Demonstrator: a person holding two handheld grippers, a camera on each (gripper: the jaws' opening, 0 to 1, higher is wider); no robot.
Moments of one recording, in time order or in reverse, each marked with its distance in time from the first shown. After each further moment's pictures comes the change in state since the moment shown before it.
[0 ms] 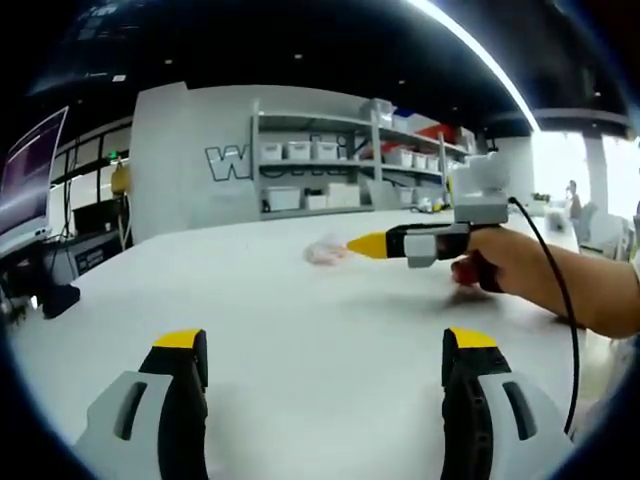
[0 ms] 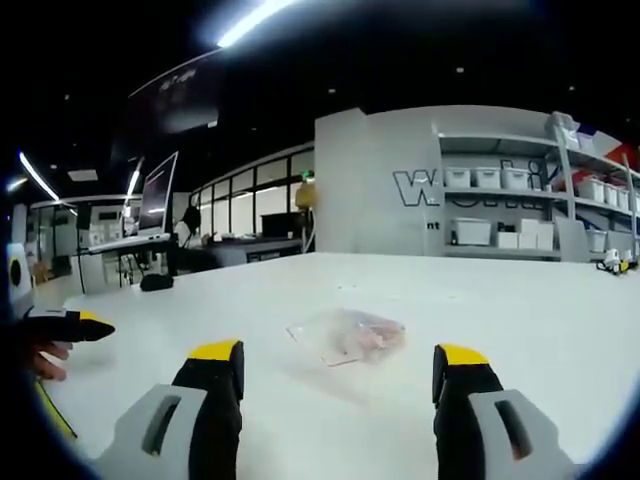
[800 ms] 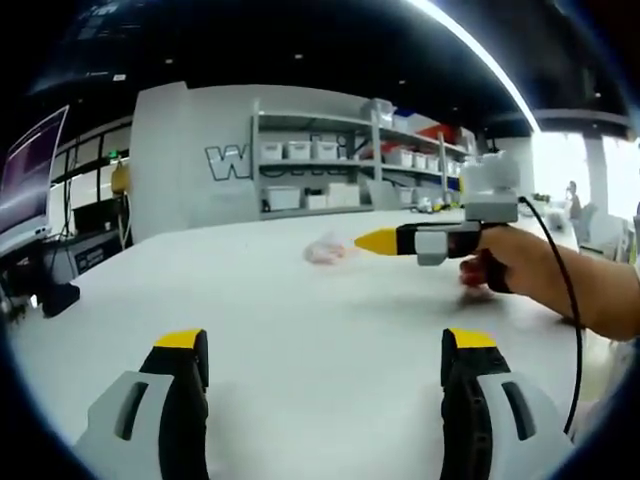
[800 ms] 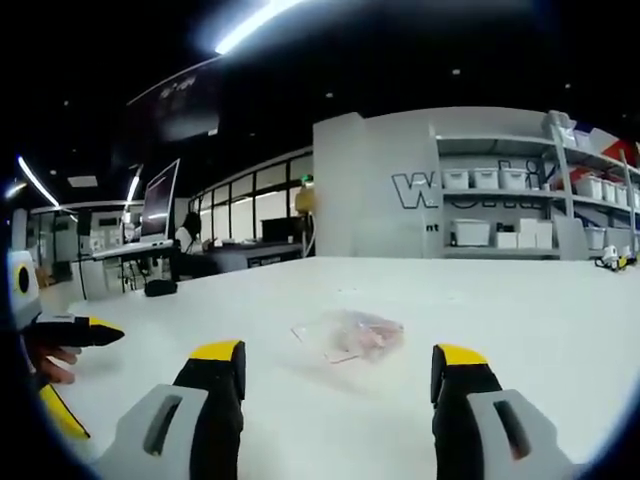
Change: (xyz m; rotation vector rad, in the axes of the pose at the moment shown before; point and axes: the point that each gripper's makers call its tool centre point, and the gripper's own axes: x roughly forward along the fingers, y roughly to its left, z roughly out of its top) left arm 0.000 -0.001 -0.001 -0.003 0.000 0.000; right arm -0.013 0.003 0.002 0.014 -0.013 0.002
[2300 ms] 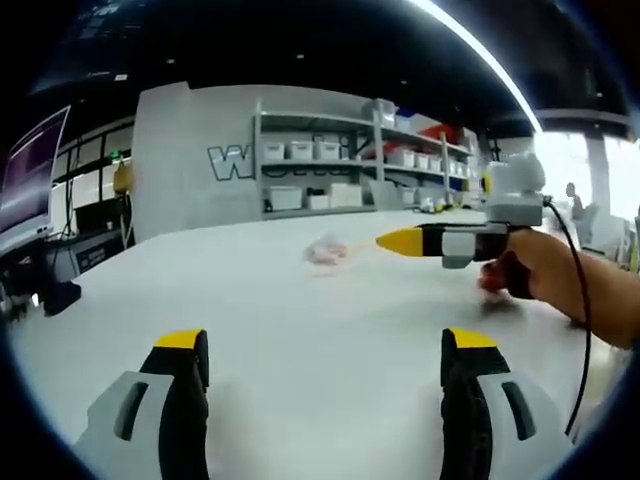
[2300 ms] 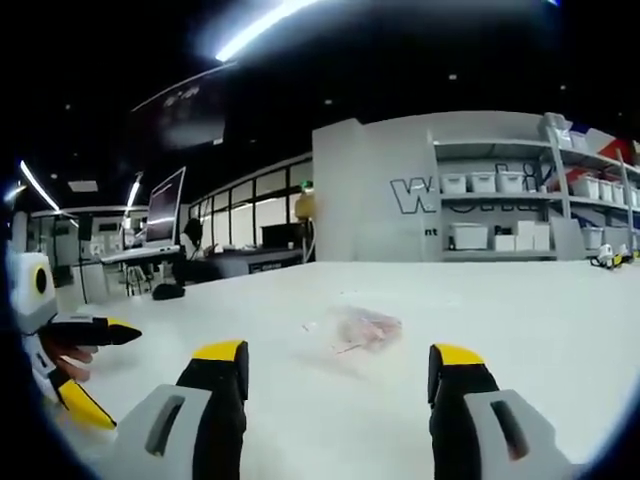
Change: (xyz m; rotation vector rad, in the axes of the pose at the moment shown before) left arm -0.001 0.000 0.000 -0.007 -0.003 0.016; right arm -0.029 0.008 0.002 0.010 -0.029 -0.001
